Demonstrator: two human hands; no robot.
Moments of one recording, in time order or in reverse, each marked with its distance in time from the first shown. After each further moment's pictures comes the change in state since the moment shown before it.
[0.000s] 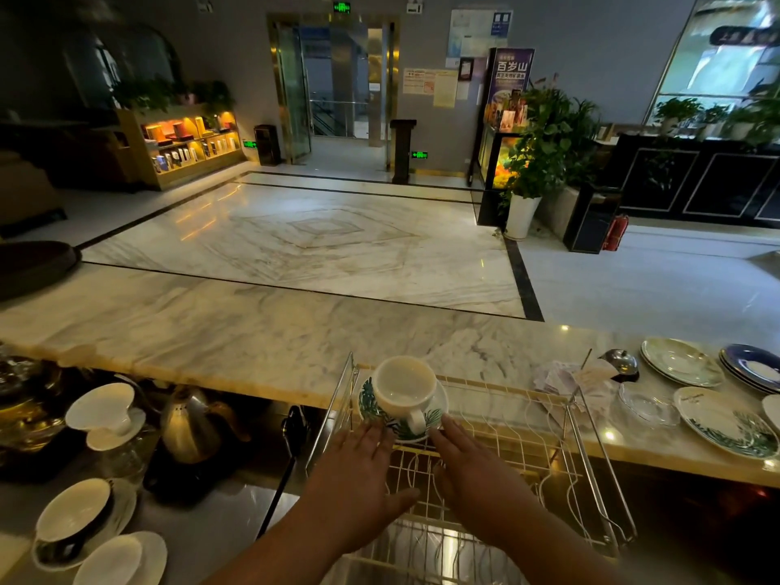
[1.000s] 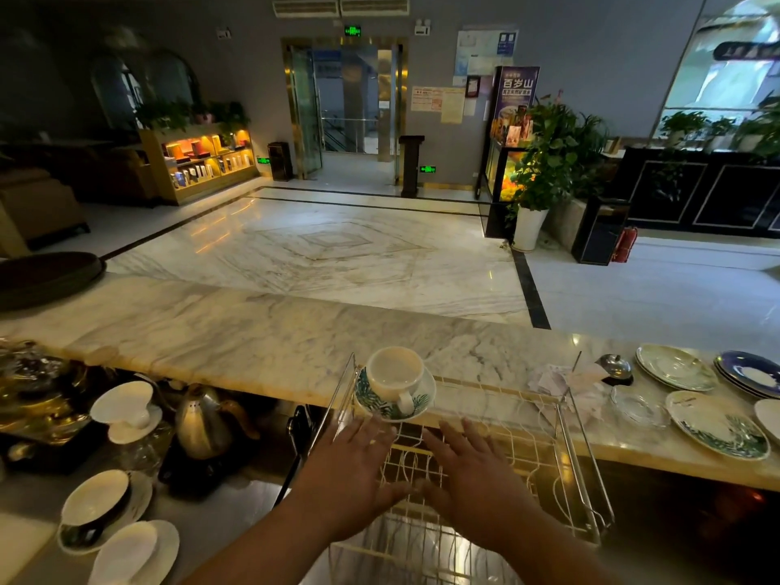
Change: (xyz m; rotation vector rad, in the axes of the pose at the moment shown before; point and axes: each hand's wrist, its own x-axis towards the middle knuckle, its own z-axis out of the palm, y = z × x) left_hand -0.016 0.001 -0.002 -0.017 0.117 0.009; right_hand -0.029 -0.009 -0.020 -0.079 -0.047 0.000
